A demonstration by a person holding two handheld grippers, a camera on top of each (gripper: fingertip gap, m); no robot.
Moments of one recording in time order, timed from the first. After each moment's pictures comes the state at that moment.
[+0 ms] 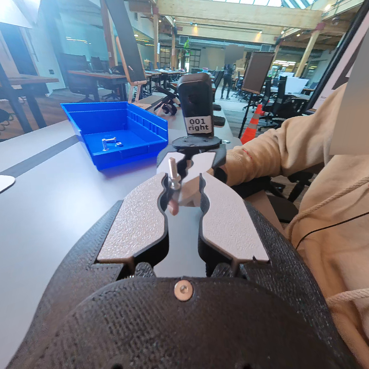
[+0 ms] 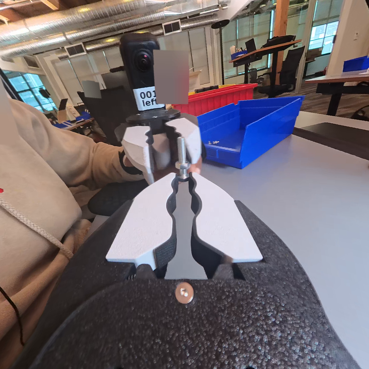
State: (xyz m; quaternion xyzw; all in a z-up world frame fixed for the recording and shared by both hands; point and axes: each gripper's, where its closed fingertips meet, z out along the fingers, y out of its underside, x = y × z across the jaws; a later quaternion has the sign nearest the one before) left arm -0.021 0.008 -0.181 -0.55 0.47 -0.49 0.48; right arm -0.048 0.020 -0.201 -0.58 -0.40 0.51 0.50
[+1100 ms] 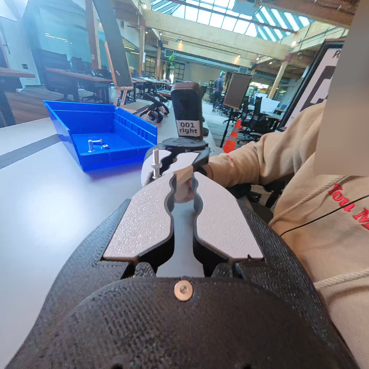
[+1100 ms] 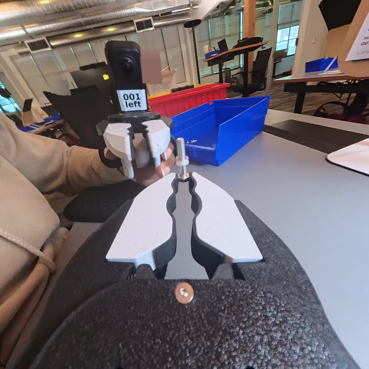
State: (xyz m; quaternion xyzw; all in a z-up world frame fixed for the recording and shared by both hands) left arm -0.033 0.008 -0.174 -0.54 0.45 -0.55 0.45; right arm -0.036 0.041 -0.202 -0.61 -0.37 0.47 0.52
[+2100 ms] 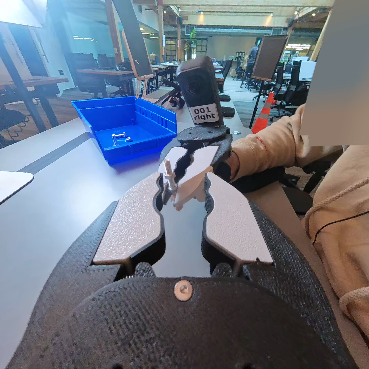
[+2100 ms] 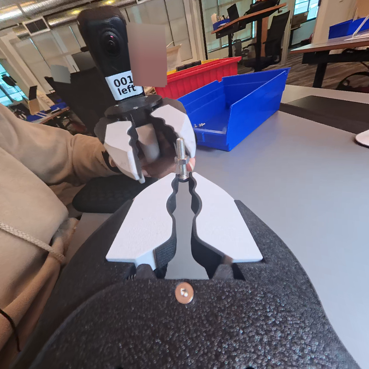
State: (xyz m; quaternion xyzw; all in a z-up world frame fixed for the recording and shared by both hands) left arm -0.025 0.018 -0.192 -0.56 0.48 -0.46 0.49; right arm -0.049 0.033 -0.217 -0.64 -0.39 0.47 0.47
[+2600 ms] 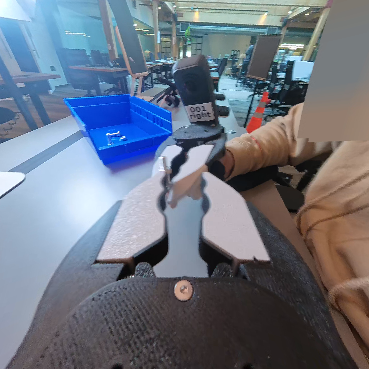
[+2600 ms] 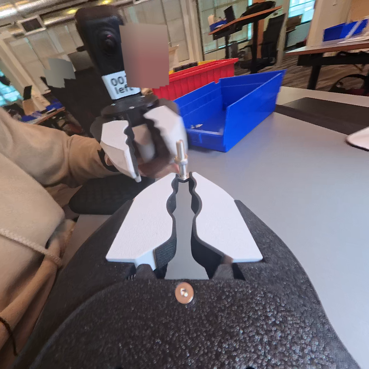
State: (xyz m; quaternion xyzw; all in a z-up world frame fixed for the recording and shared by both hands) left arm -0.026 0.014 -0.190 -0.56 0.49 -0.47 0.48; right arm -0.046 0.037 -0.215 -0.64 -0.38 0.47 0.48
